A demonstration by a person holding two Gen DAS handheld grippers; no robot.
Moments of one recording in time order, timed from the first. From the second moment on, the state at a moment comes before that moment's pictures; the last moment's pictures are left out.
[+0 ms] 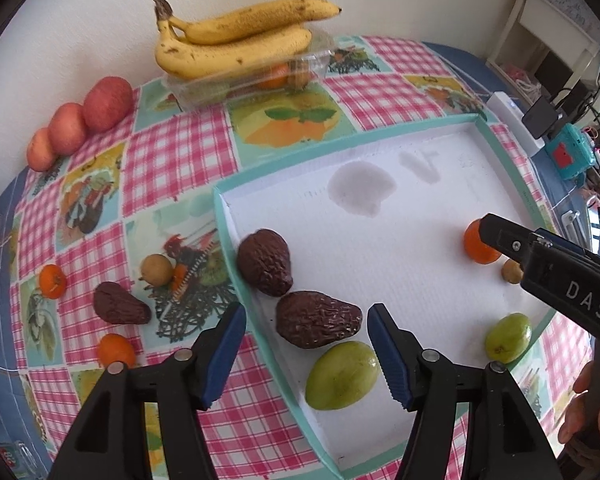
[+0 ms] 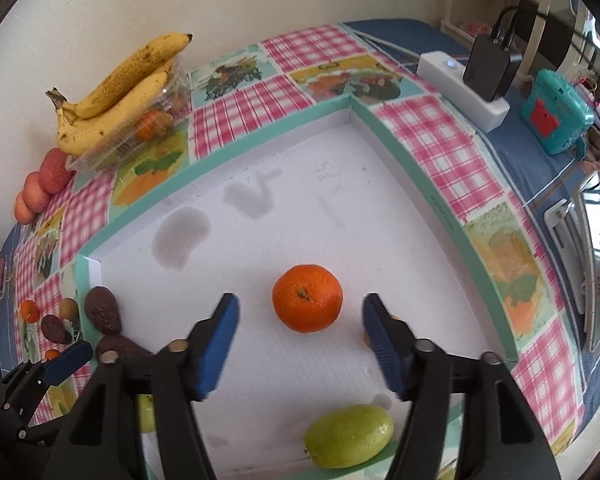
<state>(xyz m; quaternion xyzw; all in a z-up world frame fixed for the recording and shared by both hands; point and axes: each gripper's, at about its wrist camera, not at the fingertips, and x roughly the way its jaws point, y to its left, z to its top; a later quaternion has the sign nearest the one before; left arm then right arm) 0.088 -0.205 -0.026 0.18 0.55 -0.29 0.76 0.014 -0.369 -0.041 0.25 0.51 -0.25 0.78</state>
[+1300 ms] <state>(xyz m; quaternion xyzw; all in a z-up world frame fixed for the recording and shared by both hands) 0.180 0.005 0.002 0.03 0.53 -0.05 0.84 0.040 -0.294 -0.022 0.19 0.52 -0.19 0.81</state>
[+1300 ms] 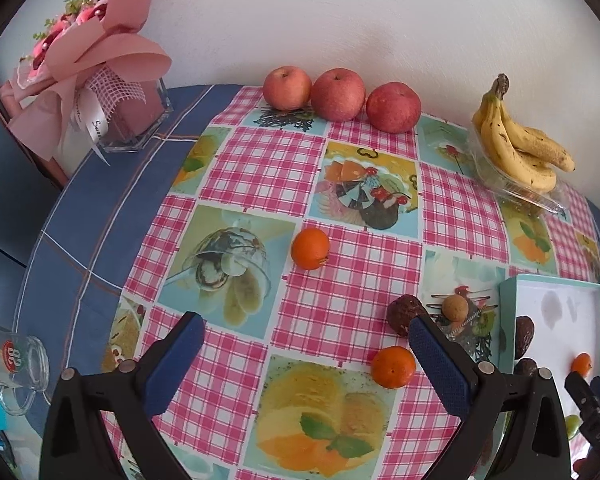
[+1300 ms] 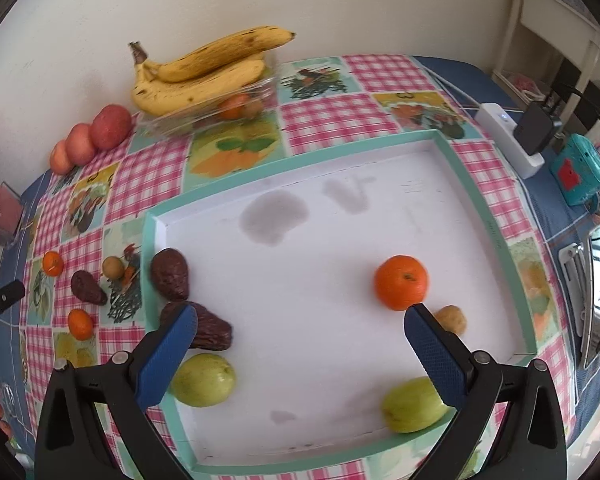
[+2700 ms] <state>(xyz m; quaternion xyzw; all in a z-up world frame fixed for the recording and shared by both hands) 0.245 0.072 -0.040 -0.07 0.55 -0.06 0.83 0.146 -0.161 -0.037 0.20 0.53 -0.04 0.82</state>
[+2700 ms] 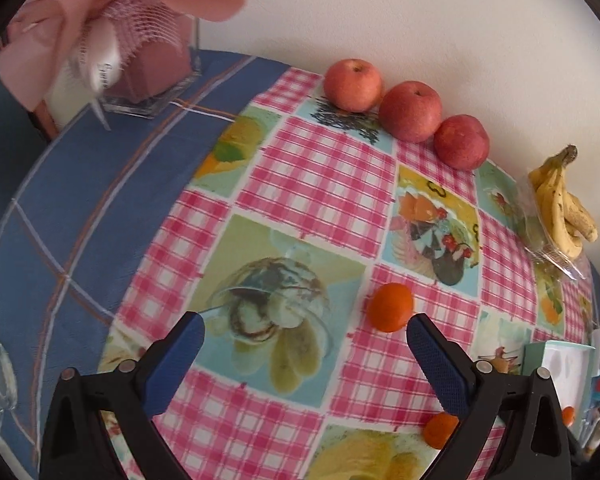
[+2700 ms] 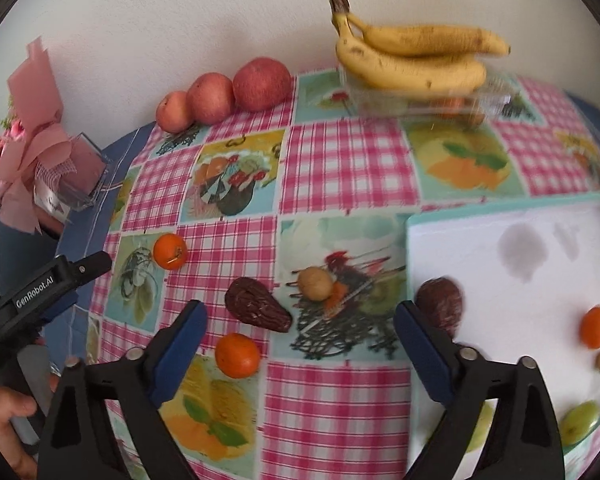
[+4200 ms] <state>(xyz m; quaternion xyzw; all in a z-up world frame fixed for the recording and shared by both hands) 0.245 0.046 -0.041 -0.09 0.55 -0.13 0.82 0.155 -0.140 -0.061 0.27 0.52 -0.07 0.81</state>
